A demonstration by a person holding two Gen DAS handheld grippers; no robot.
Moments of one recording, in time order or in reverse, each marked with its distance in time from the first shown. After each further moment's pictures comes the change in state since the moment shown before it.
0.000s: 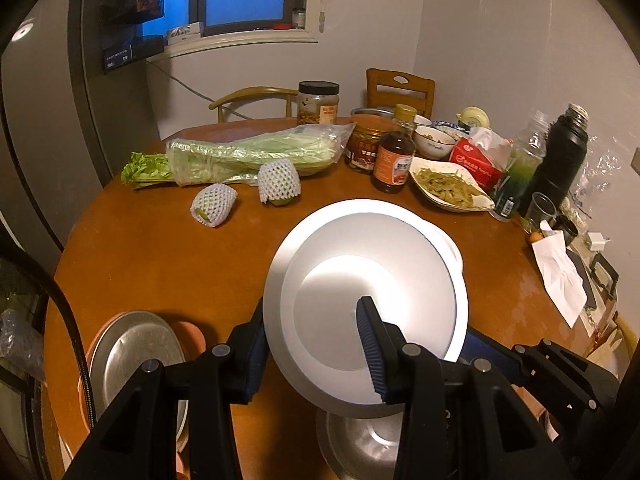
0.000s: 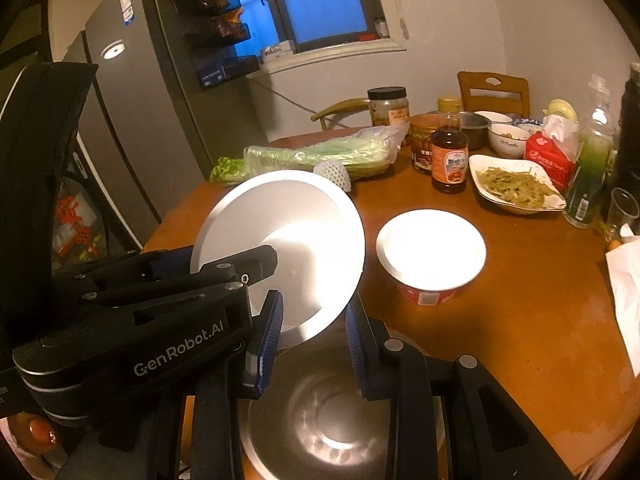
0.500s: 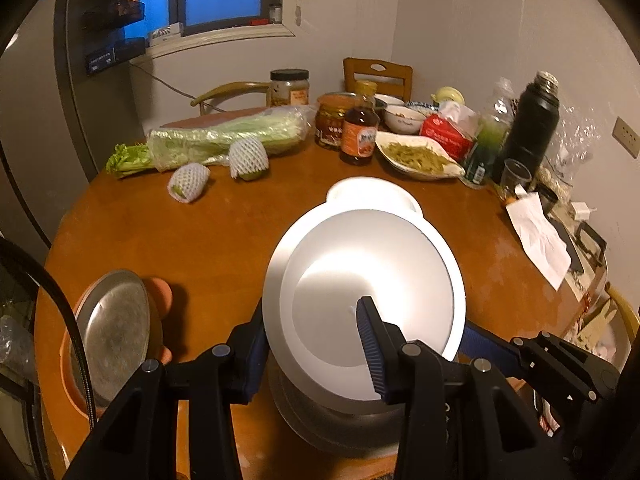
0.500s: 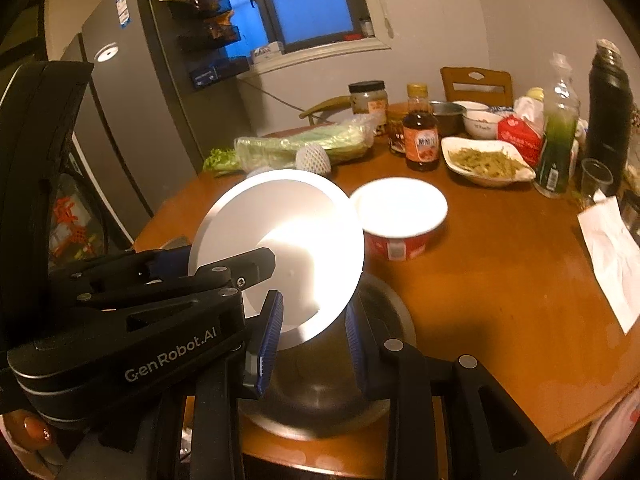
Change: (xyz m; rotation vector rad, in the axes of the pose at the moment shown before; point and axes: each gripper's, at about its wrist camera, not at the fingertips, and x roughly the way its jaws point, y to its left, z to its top) left arm -0.011 -0.035 -0.042 0.047 0.028 -0.035; right arm -0.034 -0.014 -0.044 0.023 0.002 -0.031
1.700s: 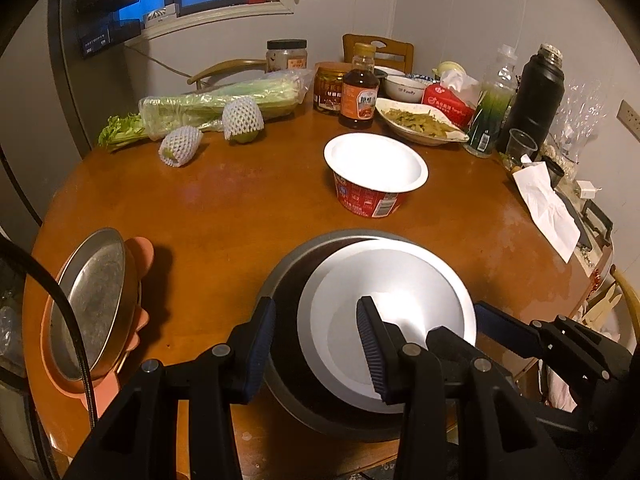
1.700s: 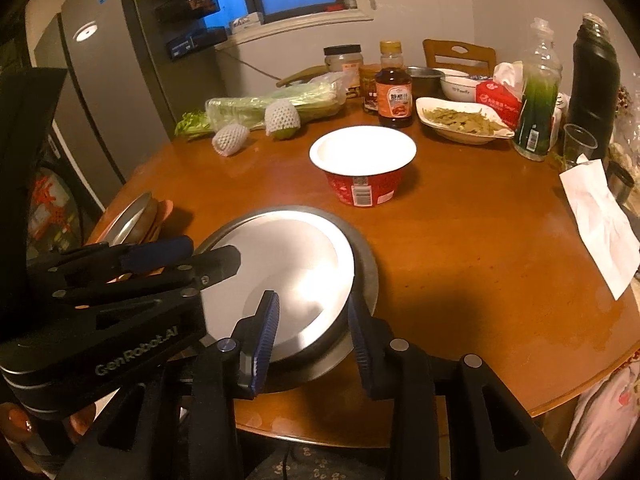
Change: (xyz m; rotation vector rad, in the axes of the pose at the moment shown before) left arm 0.021 -0.001 -0.024 0.004 0.064 0.004; right arm 0.012 -0.016 -0.030 0.009 0.099 -0.082
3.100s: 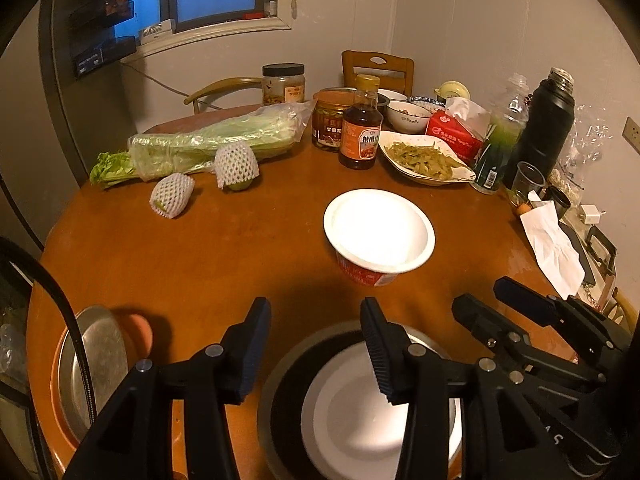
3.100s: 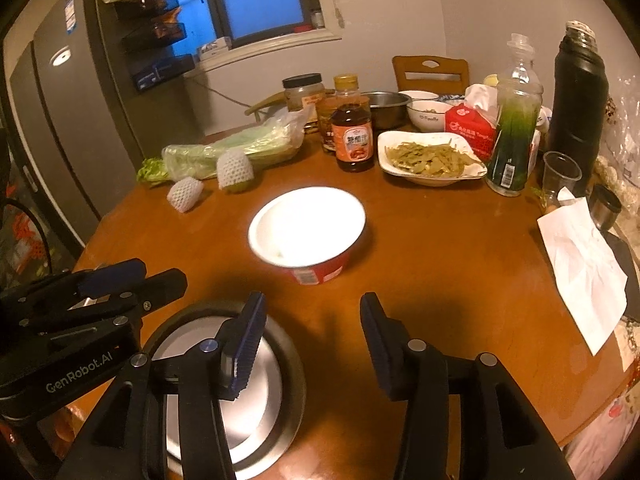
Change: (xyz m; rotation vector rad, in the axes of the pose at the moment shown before) left arm 0.016 -0.002 0.062 0.010 -0.041 0.006; right arm 0.014 -0.043 0.065 0.058 -0.070 -0.073
